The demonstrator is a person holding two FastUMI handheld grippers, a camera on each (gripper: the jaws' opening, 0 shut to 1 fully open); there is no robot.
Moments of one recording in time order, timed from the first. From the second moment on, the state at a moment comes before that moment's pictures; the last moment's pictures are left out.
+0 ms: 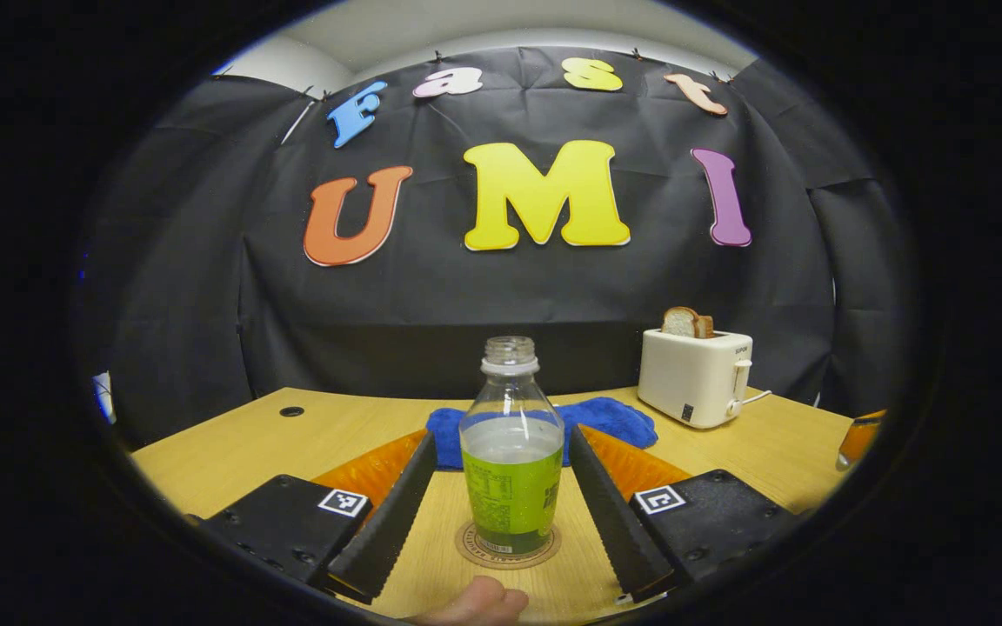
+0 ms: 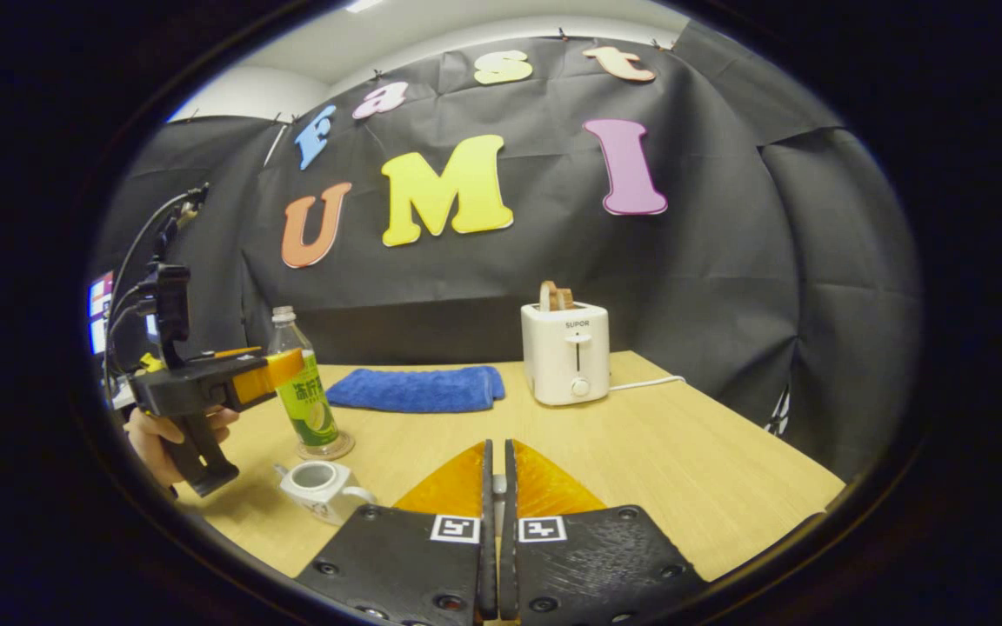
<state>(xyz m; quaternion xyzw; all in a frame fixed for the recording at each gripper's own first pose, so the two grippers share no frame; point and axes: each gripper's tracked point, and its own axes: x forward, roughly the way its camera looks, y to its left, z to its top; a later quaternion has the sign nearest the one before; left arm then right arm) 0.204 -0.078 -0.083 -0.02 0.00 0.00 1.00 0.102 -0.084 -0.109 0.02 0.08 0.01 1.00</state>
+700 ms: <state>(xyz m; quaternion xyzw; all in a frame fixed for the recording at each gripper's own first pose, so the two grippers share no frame) 0.074 0.019 -0.050 -0.01 0.03 0.03 1.00 0.118 0.063 -0.093 0.03 0.05 0.15 0.99</state>
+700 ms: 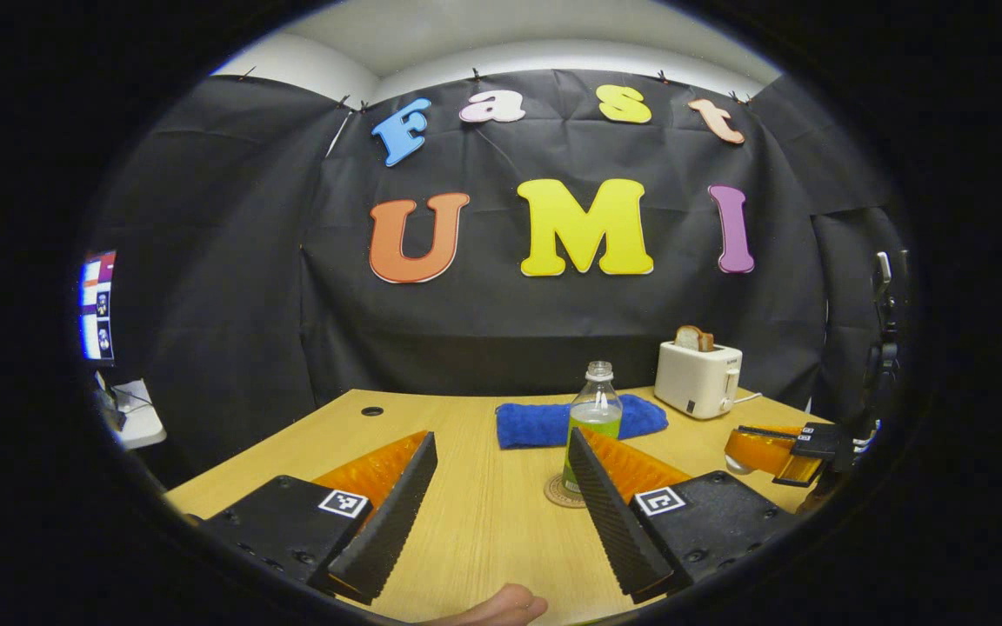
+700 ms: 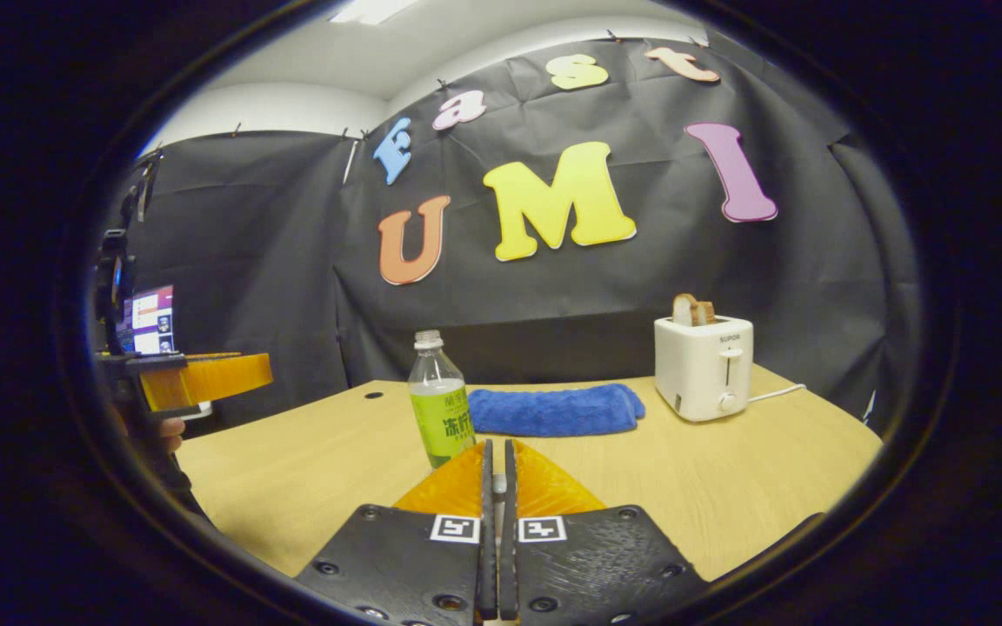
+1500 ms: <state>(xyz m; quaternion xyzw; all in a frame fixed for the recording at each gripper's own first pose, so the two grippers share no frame) 0.061 -0.002 -0.035 0.01 0.01 -0.02 1.00 0.138 0.078 -0.155 0.00 0.11 0.12 0.99</state>
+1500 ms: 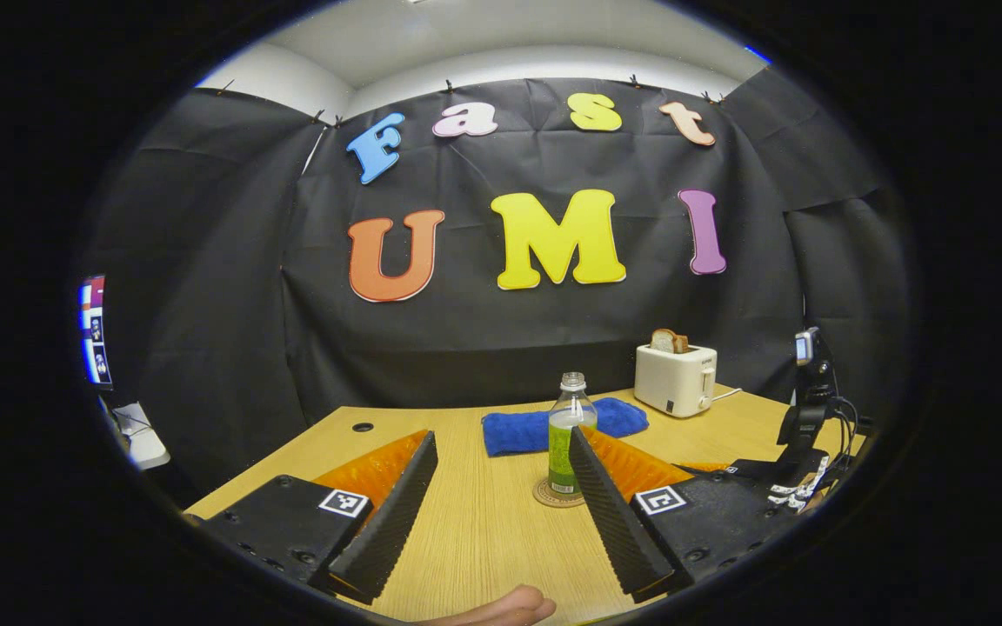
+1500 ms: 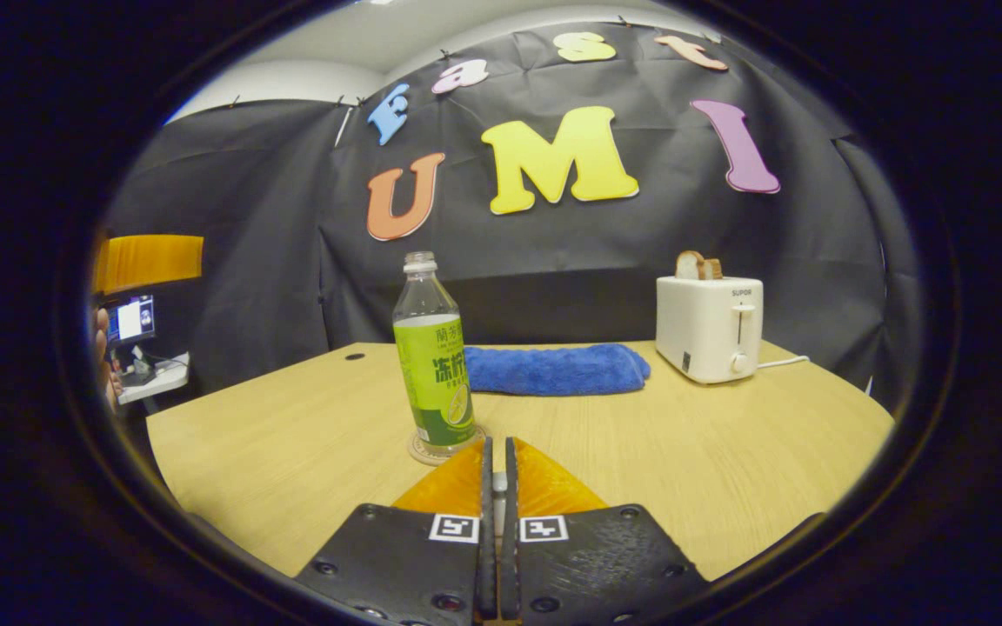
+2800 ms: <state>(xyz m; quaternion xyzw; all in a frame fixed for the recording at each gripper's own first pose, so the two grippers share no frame) -0.016 -0.011 0.009 0.00 -0.03 0.01 1.00 -0.007 -0.004 0.015 -0.02 0.01 0.06 1.00</state>
